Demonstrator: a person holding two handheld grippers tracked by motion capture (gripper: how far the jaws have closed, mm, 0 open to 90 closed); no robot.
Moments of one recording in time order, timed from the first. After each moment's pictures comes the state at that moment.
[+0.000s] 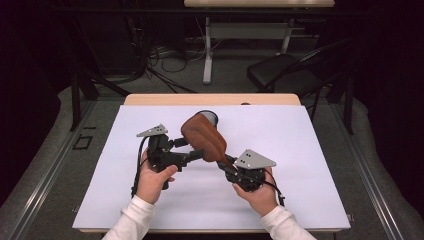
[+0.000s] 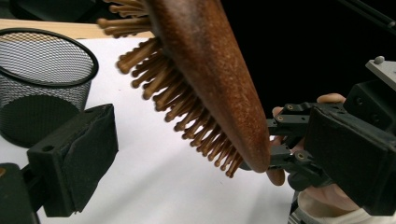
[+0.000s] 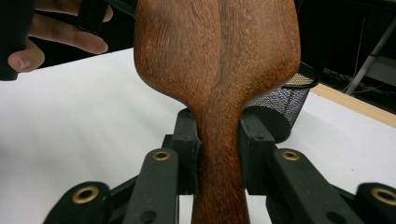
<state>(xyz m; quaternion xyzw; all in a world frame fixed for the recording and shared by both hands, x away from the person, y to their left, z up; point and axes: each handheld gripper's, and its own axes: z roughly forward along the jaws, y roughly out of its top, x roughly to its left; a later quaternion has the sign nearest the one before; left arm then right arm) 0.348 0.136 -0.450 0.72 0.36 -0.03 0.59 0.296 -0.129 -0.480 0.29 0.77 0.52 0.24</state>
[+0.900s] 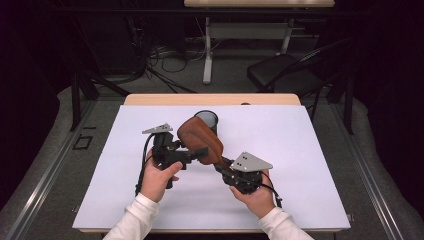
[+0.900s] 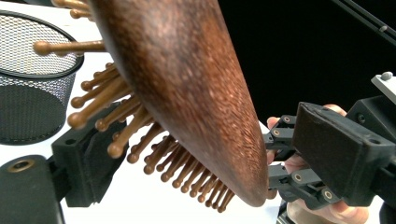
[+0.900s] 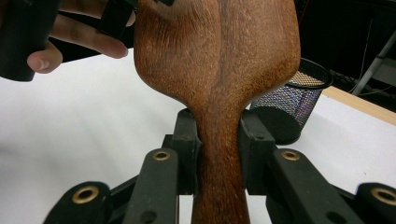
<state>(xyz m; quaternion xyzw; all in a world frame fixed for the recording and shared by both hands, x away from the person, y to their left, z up) 0.357 0.127 -0.451 0.72 0.37 -0.06 0.59 0.292 -0.123 -0.483 0.28 0.77 0.52 0.24</state>
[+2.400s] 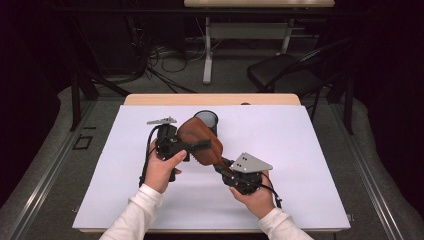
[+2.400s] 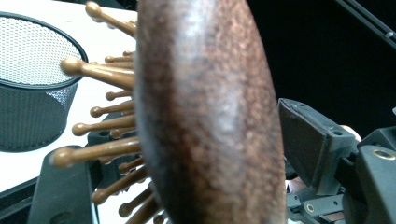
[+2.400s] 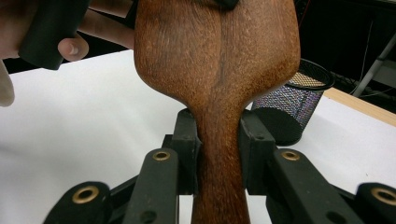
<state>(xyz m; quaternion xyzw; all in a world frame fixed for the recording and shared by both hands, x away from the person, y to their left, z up) 0.375 0.120 -0.446 0.72 0.39 -0.08 0.57 0.291 -0.122 -0.484 0.28 0.77 0.53 0.24</state>
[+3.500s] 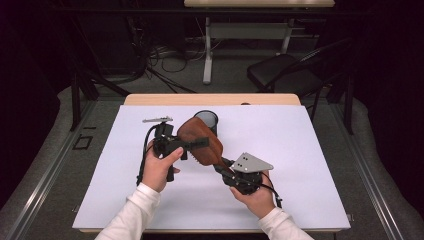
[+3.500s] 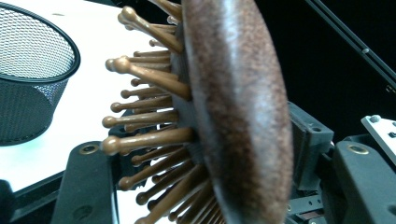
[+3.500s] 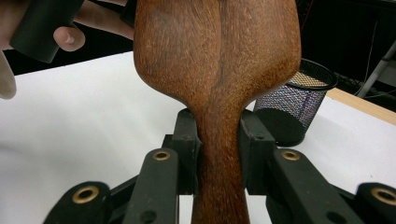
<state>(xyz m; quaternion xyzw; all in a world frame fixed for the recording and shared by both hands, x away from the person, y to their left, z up) 0.377 0.127 -0.444 0.70 0.40 -0.11 0.59 0.292 -0.124 -0.486 0.28 0.77 0.53 0.23</state>
